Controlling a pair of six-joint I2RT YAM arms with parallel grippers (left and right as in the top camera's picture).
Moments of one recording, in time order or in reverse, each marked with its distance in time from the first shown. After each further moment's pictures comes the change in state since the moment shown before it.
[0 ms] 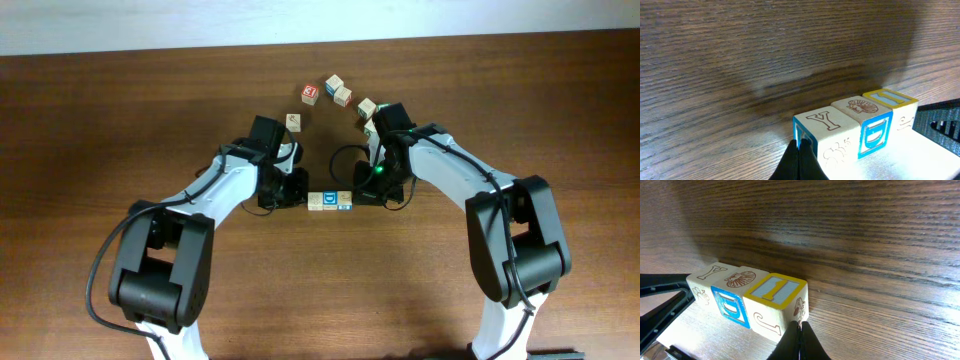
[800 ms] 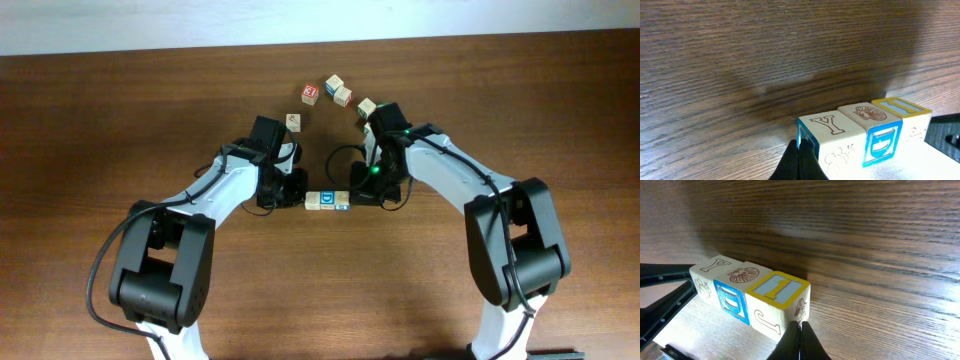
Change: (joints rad) left arm -0.003 0.000 0.000 0.002 -0.035 0.000; right arm 0.025 -0.012 0.011 -0.009 0.019 0.000
